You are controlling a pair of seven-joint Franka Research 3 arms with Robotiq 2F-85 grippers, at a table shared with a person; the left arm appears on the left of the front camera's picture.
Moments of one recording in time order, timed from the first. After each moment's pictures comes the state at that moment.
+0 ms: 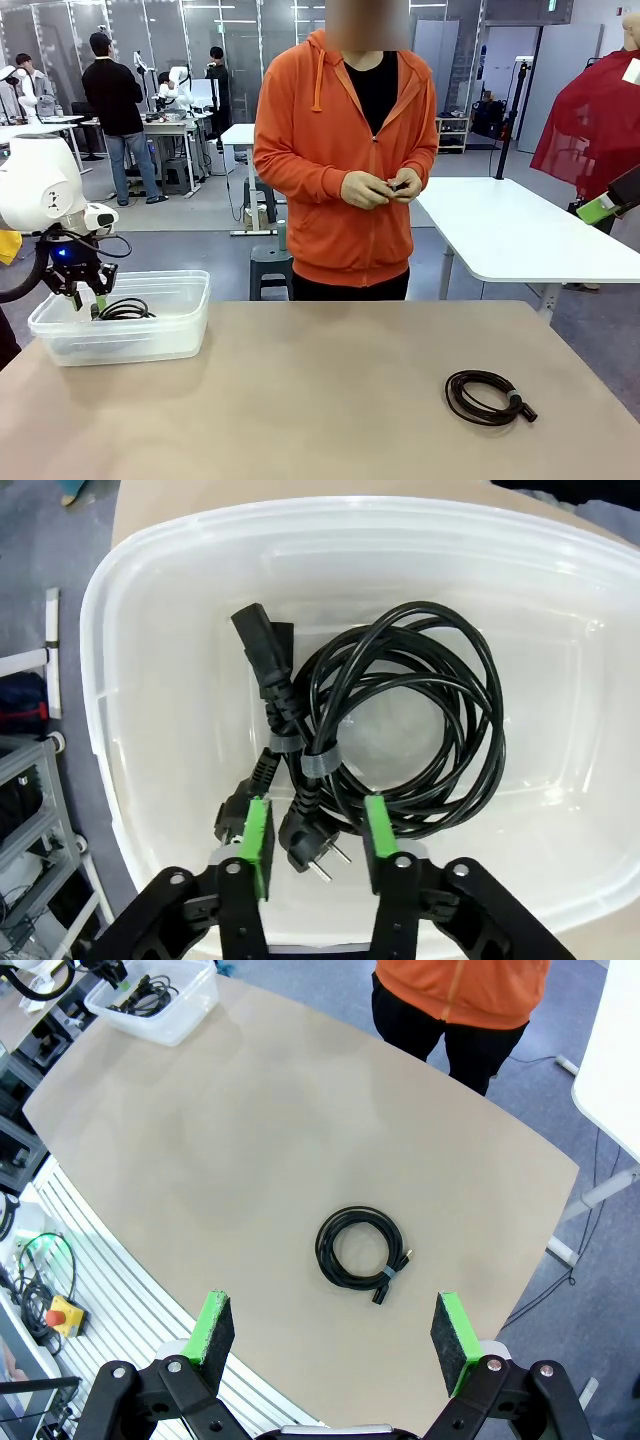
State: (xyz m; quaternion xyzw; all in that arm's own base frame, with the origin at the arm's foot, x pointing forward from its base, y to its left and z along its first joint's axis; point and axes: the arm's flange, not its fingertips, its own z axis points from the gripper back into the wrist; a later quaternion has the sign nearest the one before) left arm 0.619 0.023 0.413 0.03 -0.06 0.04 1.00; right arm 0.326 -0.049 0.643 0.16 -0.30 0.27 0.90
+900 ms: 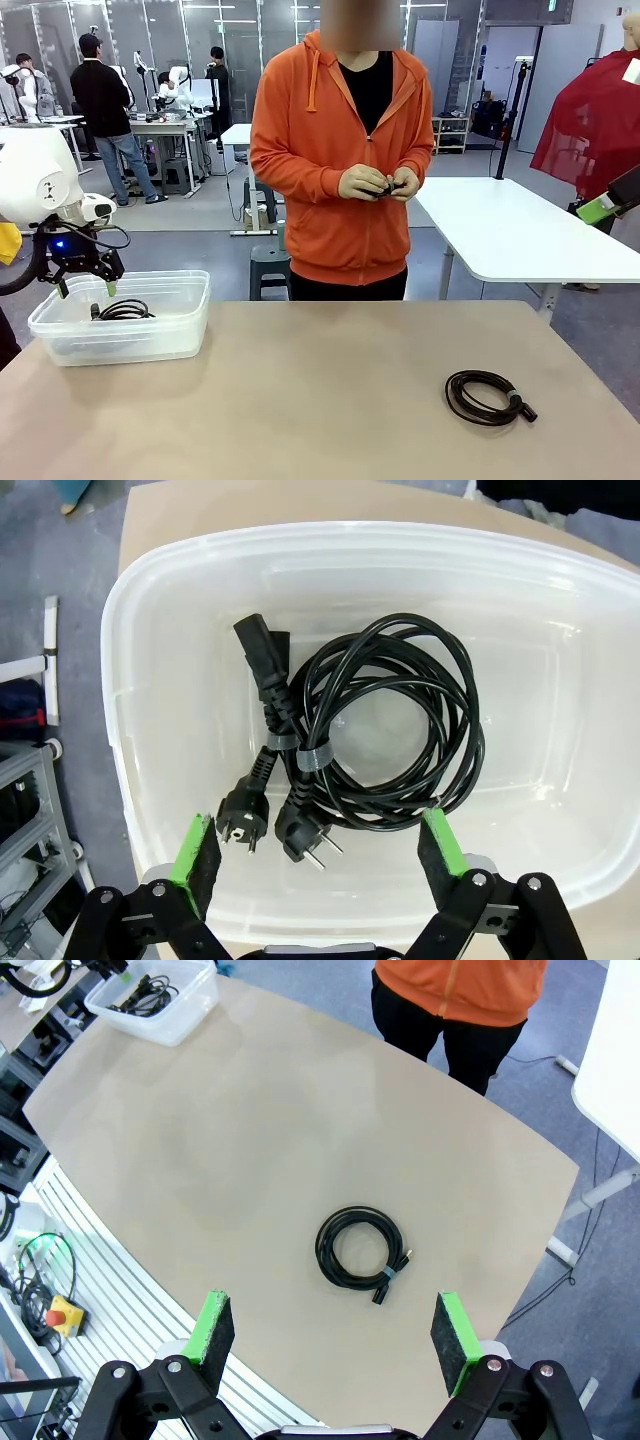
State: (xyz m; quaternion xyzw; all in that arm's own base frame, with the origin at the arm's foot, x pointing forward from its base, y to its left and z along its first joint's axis) left arm 0.618 0.022 0.431 0.02 -0.07 0.04 1.00; right arm 0.326 -0.049 0.643 0.16 -0.30 0.27 0.90
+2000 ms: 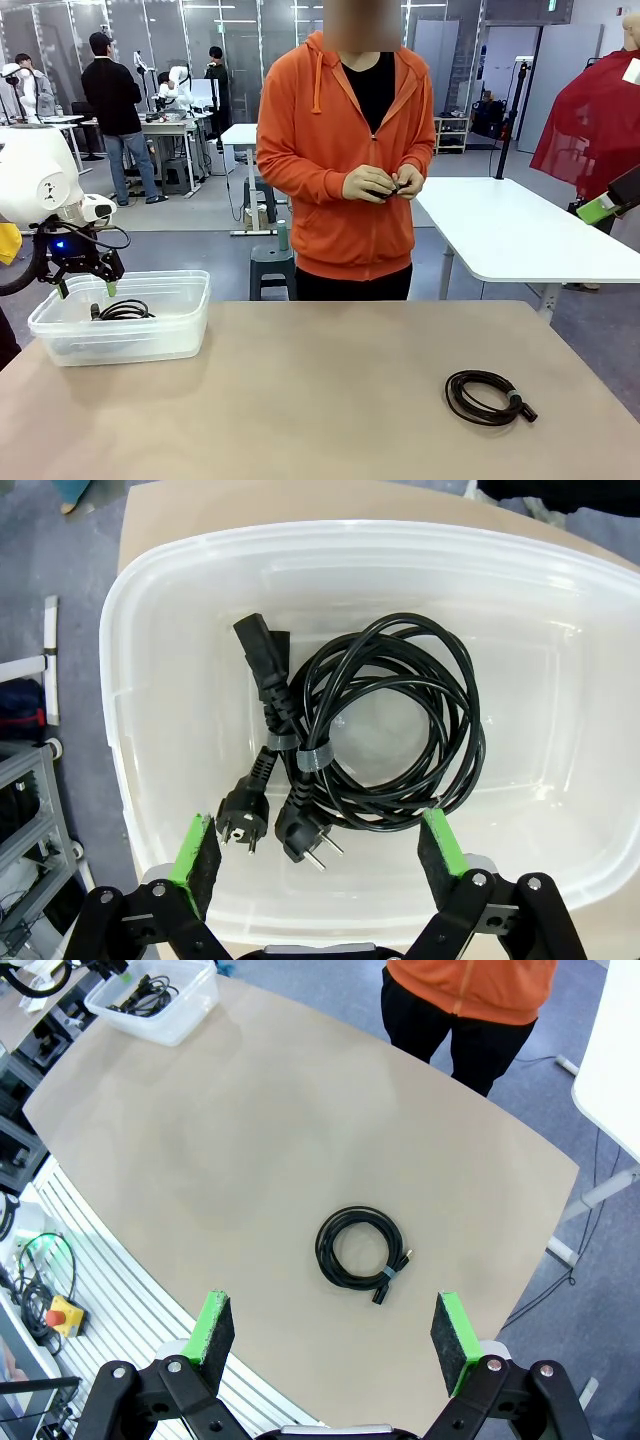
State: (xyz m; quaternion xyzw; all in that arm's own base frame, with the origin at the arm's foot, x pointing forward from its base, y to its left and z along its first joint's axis) left arm 0.618 0.022 0.430 0.02 -0.07 0.04 1.00; right arm 0.326 -0.049 0.643 0.16 -0.30 0.27 0.90
